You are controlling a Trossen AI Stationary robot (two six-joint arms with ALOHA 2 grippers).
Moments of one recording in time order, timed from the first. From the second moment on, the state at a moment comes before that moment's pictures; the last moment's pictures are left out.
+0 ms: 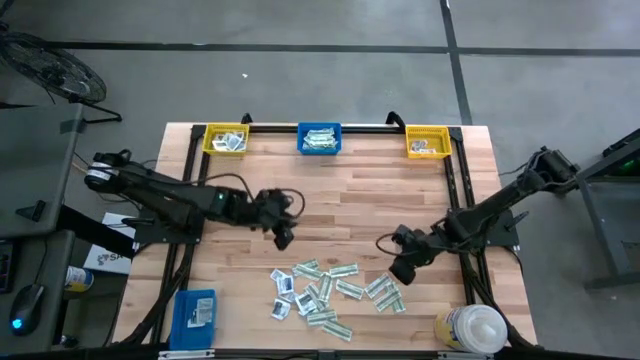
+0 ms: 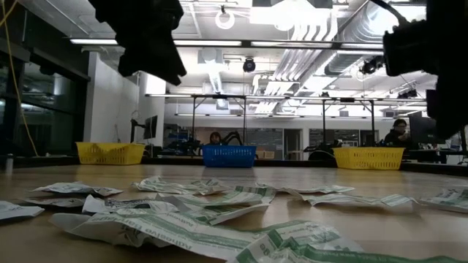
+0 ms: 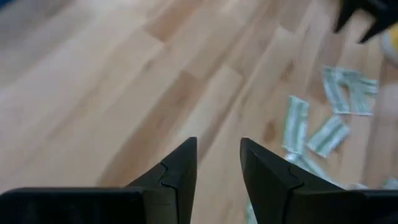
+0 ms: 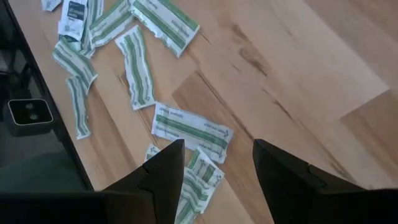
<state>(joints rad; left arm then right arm) -0.21 1.31 0.91 -0.39 -0.31 -0.73 0.51 1.20 0.58 -0.33 0.06 1.24</state>
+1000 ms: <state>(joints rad) -0.30 1.40 0.91 -0.29 -0.36 -0.76 0.59 1.38 0.41 0.05 0.06 1.38</state>
